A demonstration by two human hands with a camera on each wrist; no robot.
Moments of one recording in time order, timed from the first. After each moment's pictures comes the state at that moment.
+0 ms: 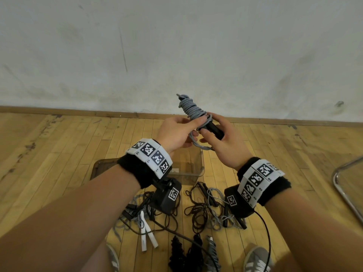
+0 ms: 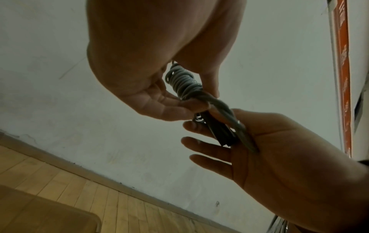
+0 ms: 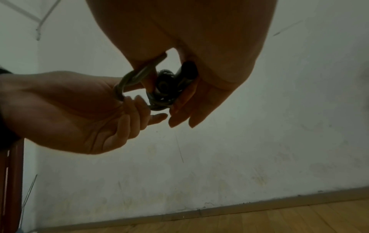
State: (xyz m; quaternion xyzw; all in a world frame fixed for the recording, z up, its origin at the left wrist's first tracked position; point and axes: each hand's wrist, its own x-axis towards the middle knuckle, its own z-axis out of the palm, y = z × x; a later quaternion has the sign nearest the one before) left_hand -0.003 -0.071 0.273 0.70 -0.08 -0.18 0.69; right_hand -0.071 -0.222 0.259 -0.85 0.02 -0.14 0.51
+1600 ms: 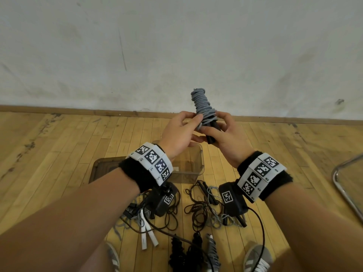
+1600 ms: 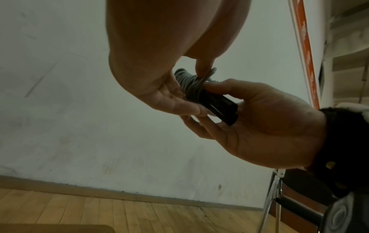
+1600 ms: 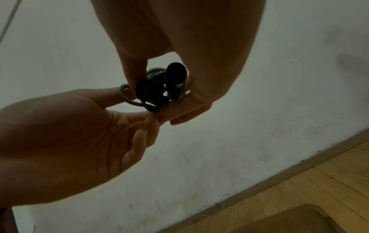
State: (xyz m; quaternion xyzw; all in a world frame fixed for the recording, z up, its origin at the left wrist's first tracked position) left_hand -0.016 -0.074 0.273 0.71 -0.14 -0.15 0.67; right_hand -0.064 -0.221 0.263 -0.71 0.10 -0.10 0.69
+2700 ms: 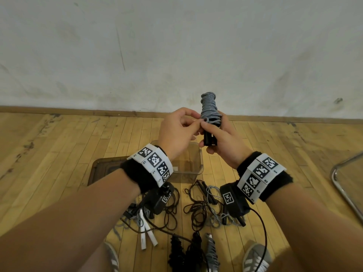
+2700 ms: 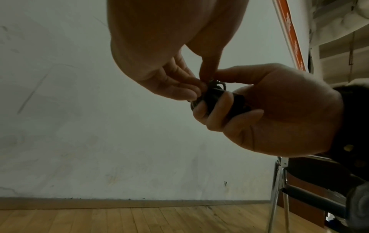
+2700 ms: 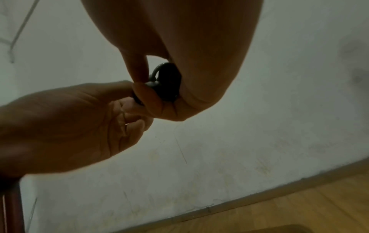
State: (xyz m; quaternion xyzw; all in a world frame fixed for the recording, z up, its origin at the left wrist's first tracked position) left_hand -0.014 -0.076 0.267 0.74 -0.19 -0.02 0.65; right_hand -0.072 -0.214 0.272 -0.70 0.08 -0.05 0.71
